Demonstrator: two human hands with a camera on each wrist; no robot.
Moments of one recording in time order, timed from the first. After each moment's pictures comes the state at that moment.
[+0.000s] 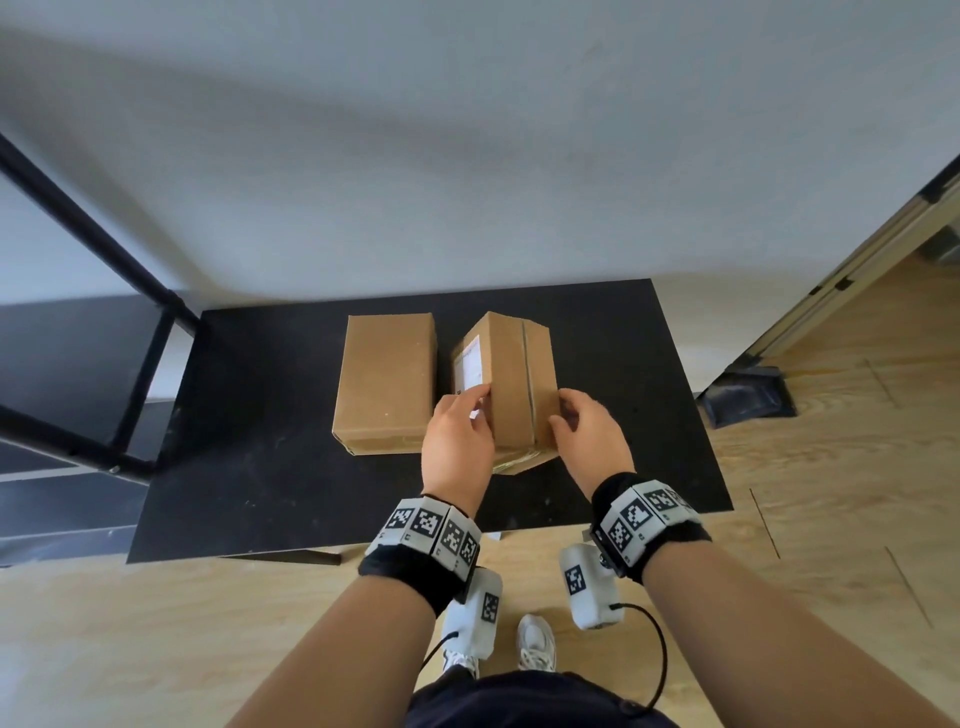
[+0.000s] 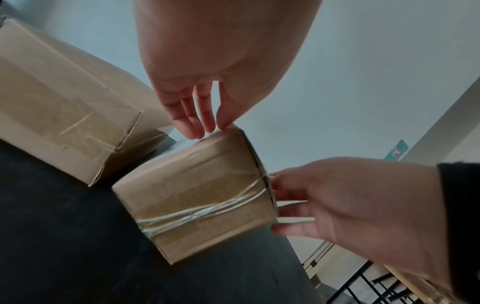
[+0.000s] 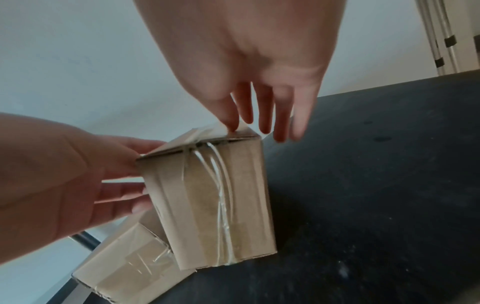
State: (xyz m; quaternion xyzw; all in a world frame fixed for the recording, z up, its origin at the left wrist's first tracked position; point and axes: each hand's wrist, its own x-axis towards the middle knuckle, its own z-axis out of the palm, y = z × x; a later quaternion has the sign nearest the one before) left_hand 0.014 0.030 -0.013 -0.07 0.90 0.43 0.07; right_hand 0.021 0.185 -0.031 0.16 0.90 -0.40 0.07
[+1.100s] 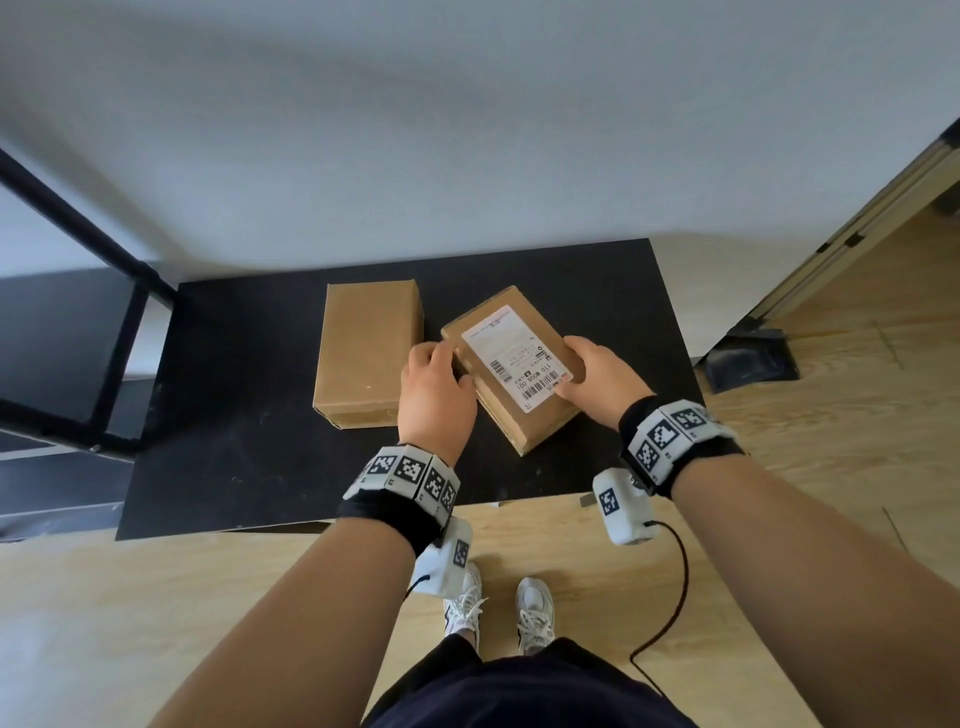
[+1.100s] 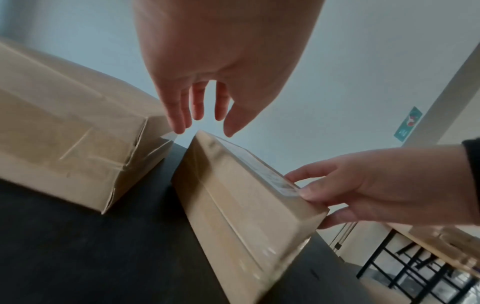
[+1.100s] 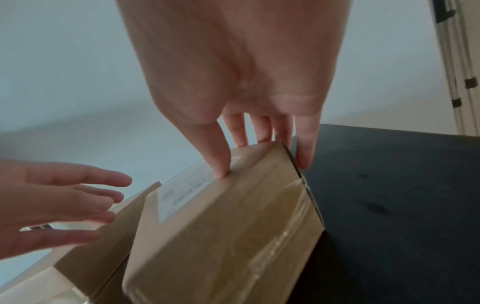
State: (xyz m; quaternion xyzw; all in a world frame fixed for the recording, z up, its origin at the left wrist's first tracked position) left_hand -0.005 0.026 -0.021 -0.05 0.94 0.34 0.07; right_hand -0.014 0.226 -0.032 0.11 0.92 -0.32 0.21
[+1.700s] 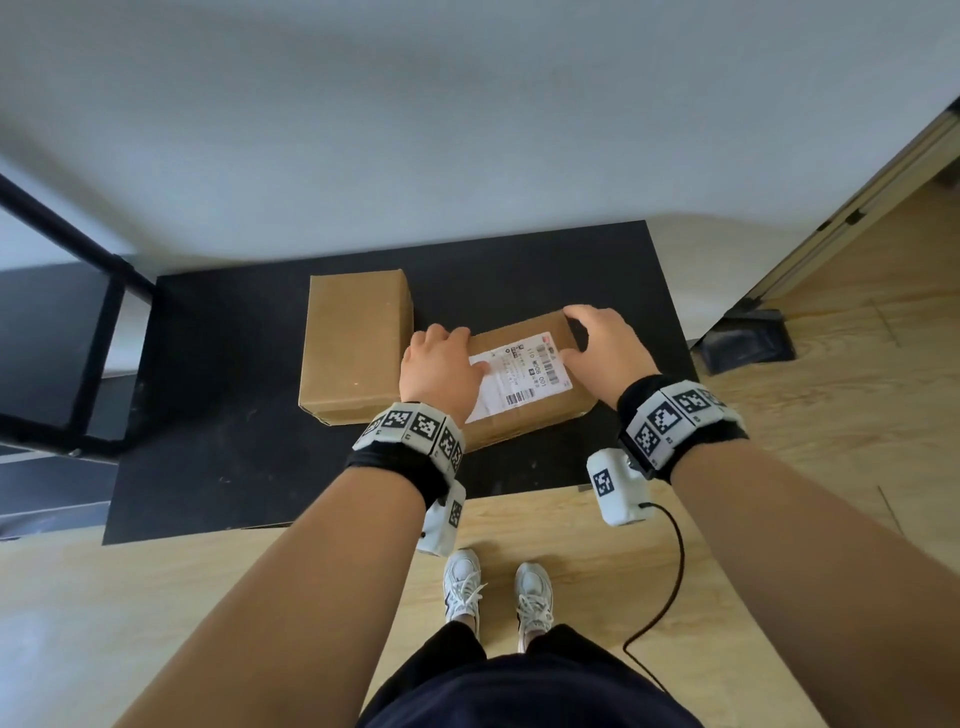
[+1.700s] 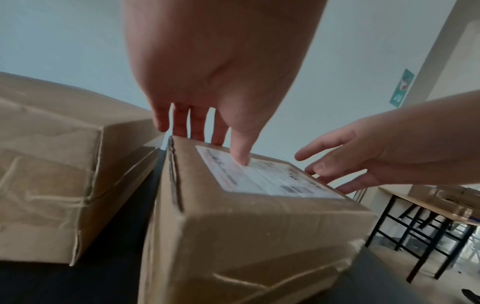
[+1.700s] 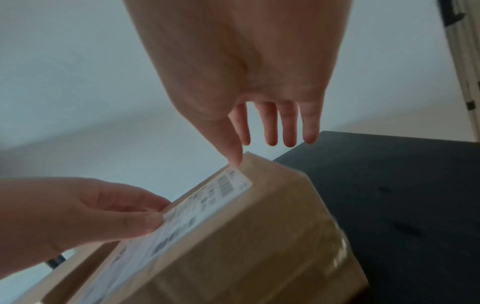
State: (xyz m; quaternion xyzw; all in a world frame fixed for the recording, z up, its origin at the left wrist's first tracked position) left_hand -0.038 0.041 -0.025 0.03 0.98 0.13 0.16; right_hand -0.025 0.233 -0.029 0.11 0.94 -0.30 0.12
